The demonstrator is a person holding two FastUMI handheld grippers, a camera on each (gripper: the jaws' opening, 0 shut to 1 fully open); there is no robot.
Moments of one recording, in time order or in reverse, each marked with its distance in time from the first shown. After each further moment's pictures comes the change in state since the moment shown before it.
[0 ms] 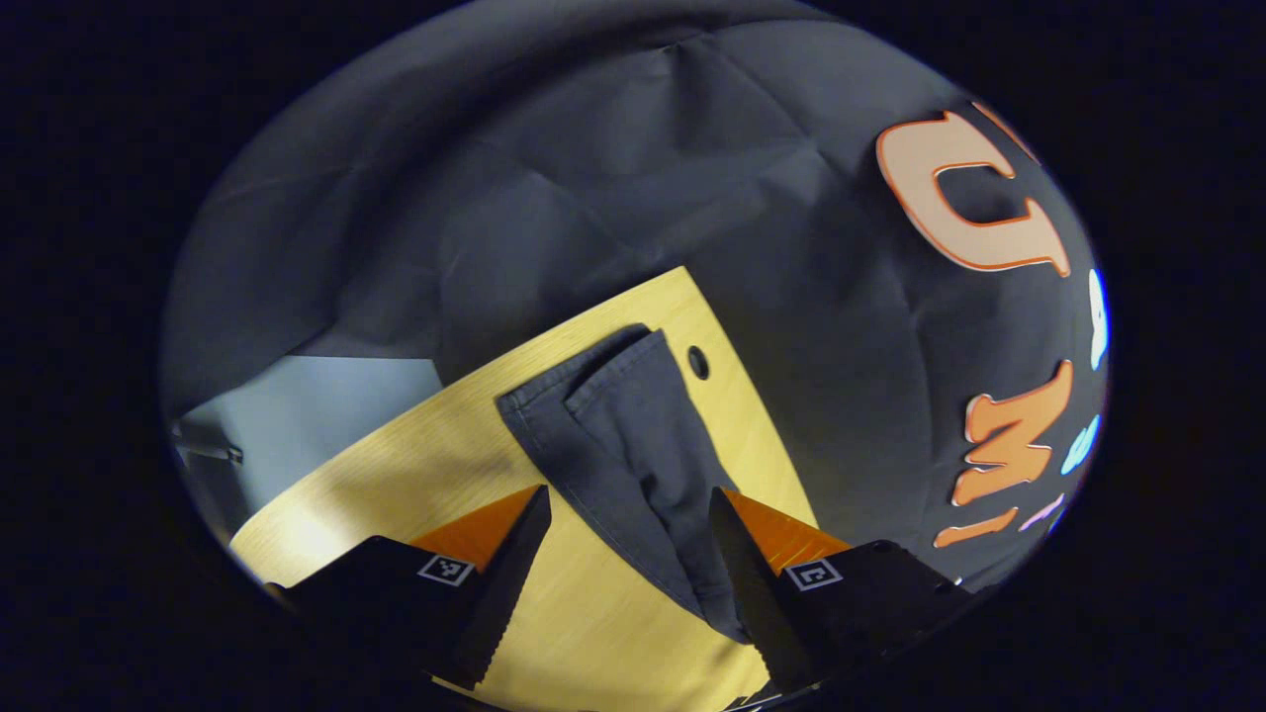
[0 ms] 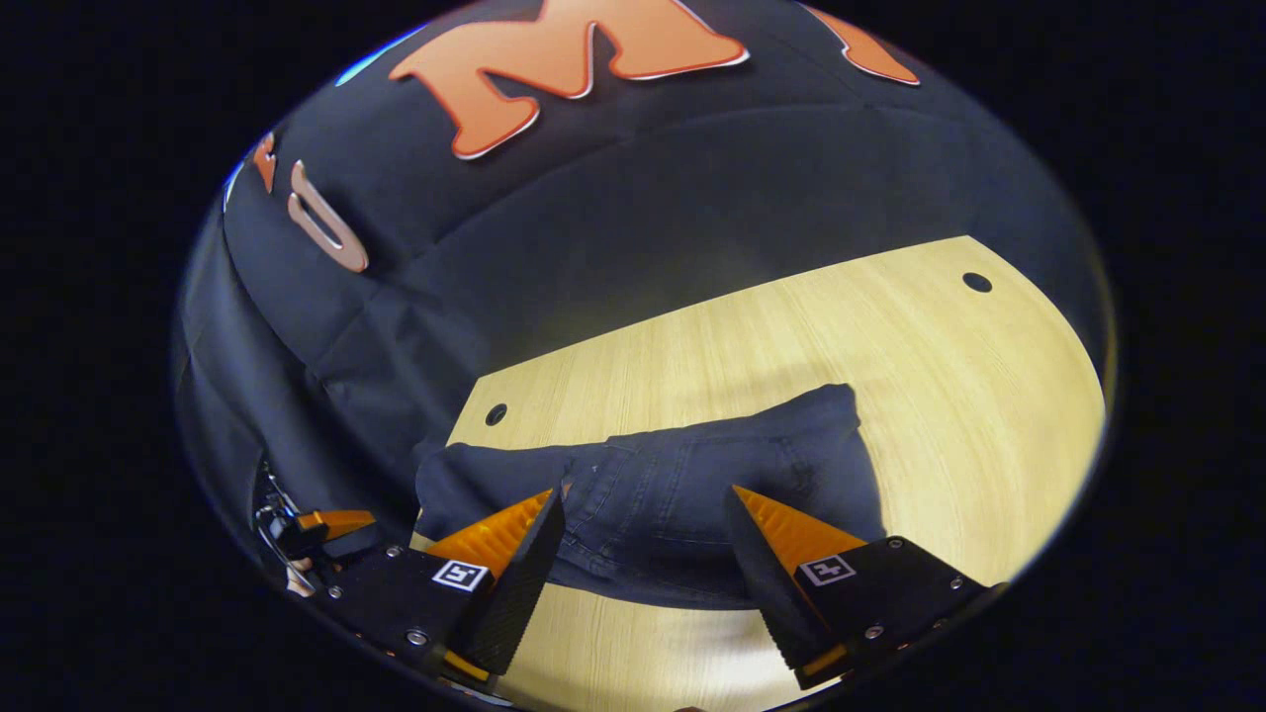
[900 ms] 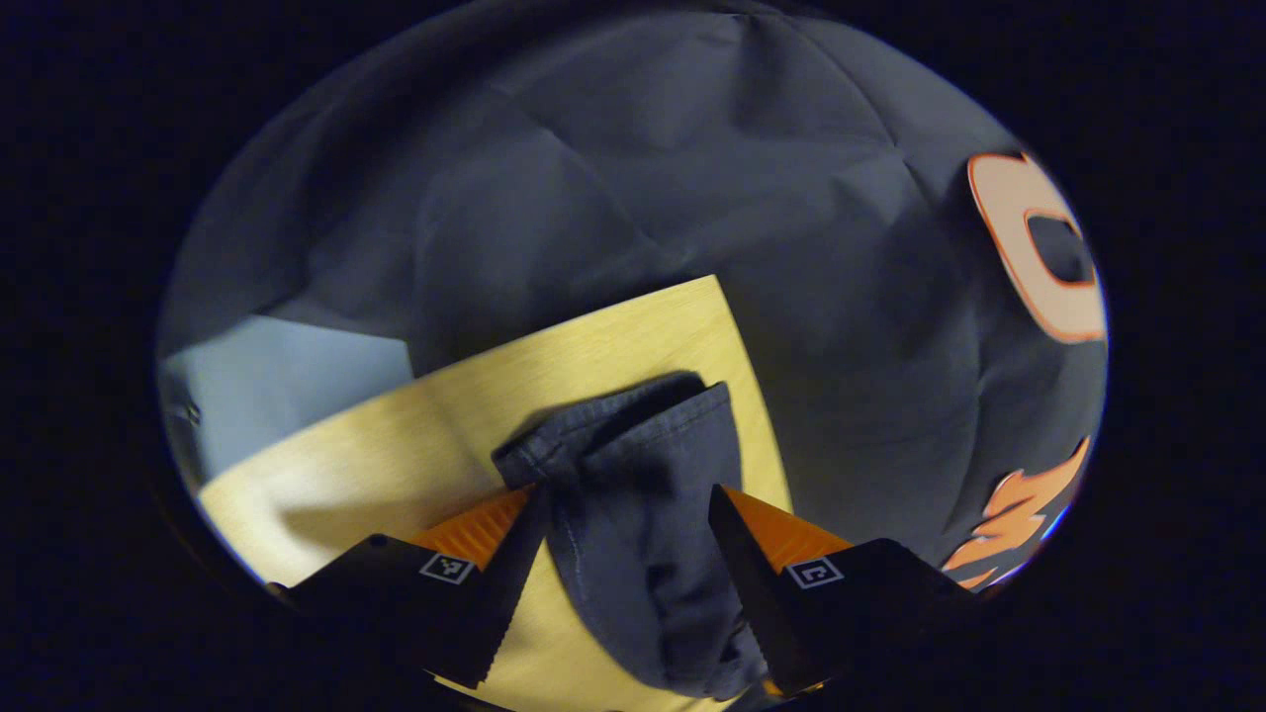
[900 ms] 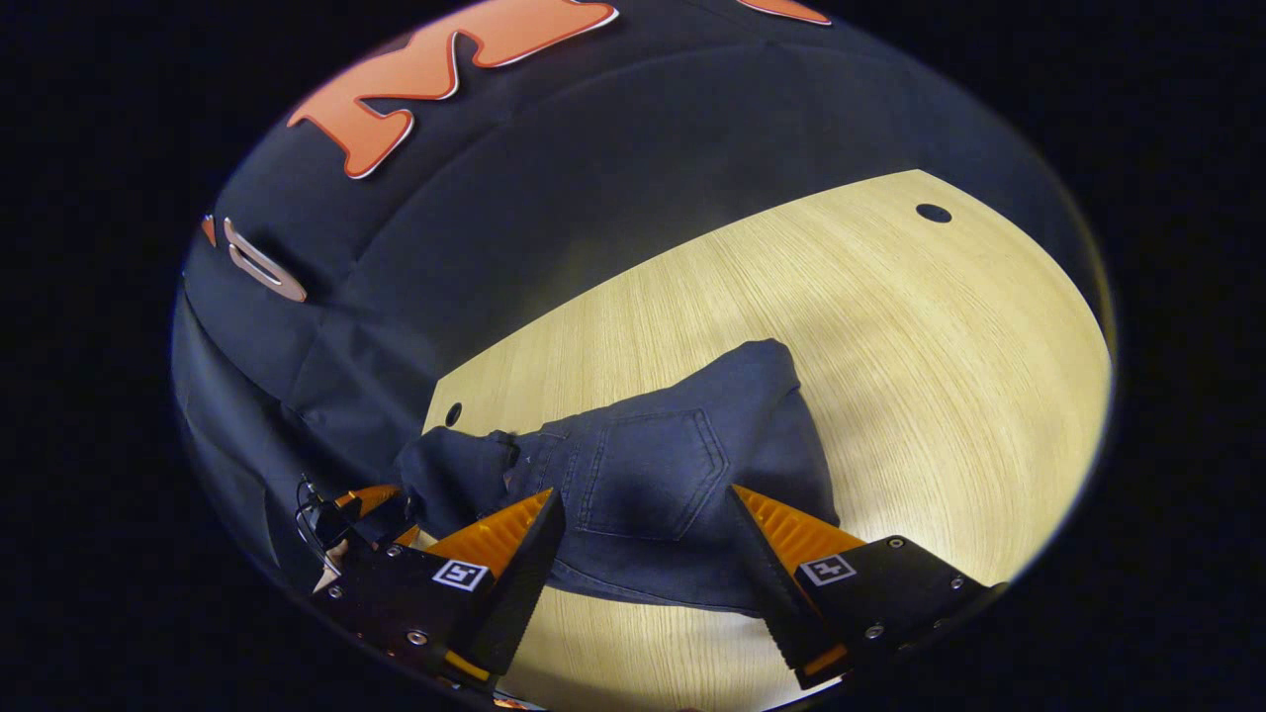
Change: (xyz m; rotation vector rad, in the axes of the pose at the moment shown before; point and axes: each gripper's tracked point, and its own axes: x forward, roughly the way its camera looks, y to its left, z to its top) left arm 0.118 -0.018 0.030 -0.239 -0.012 -0.092; right arm 0.019 -0.051 -0.022 0.124 0.108 -0.060
